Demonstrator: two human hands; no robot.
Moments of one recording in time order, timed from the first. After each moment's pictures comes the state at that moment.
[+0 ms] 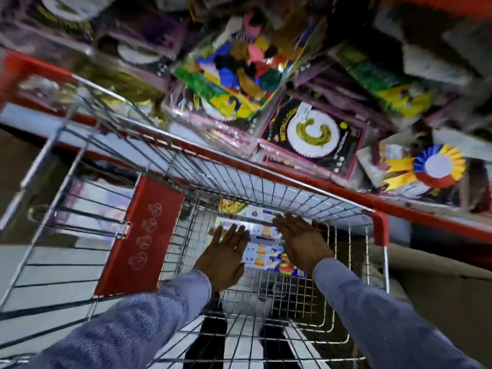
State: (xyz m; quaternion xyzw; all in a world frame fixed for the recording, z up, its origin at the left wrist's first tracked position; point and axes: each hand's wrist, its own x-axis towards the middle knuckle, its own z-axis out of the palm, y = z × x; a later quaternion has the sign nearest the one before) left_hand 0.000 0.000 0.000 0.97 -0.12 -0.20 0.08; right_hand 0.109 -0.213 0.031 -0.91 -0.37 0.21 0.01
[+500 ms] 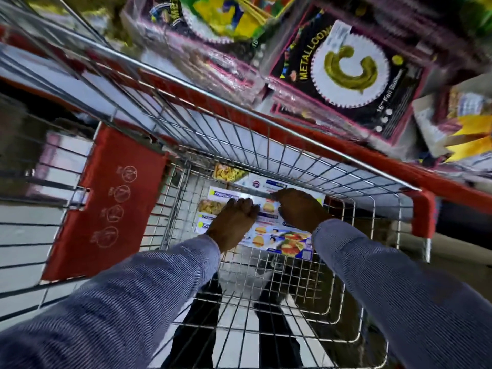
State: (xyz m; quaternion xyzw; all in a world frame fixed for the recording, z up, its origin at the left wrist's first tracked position) left_hand 0.049 -0.024 -0.104 0.95 -0.15 -0.25 0.09; right_hand 0.163 -0.199 -0.075 -0.87 -0.35 0.35 0.05
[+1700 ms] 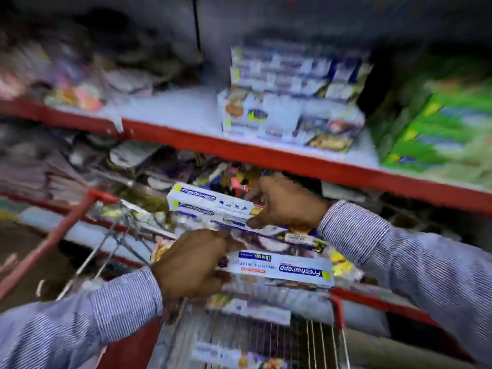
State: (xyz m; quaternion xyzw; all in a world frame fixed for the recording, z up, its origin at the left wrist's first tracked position) left_hand 0.065 0.011 0.347 0.98 -0.16 -0.01 0.08; right_hand 0.203 -0.153 0.397 -0.89 -0.41 0.13 0.17
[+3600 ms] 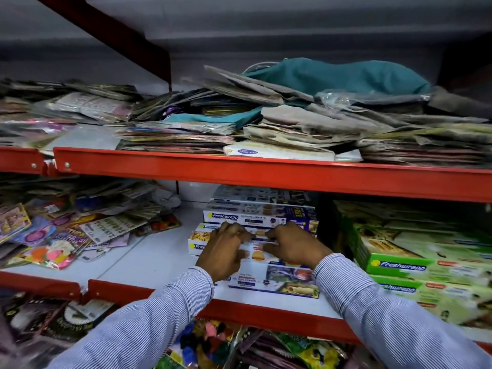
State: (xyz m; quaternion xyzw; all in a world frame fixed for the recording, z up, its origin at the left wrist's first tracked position) left_hand 0.335 0.015 0.477 0.95 -0.15 0.24 0.10; right_hand 0.373 -0.180 0.525 -0.95 -0.31 -0.06 0.09
